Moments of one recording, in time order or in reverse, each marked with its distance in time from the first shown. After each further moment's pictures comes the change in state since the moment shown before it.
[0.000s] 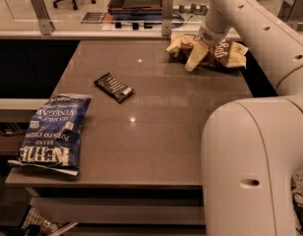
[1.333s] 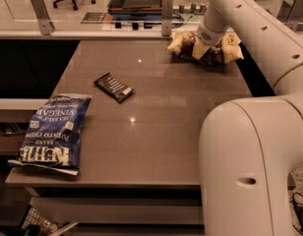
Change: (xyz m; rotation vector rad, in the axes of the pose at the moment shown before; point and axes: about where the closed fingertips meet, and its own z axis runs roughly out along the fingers) arm -0.001 0.002 0.005 -0.010 0.006 -0.002
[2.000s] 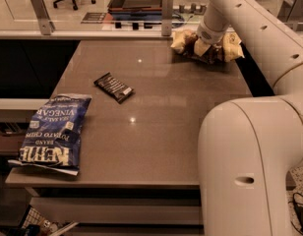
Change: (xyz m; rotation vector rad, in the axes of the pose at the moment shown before) arm -0.001 -0.001 -0.003 0.000 0.000 0.000
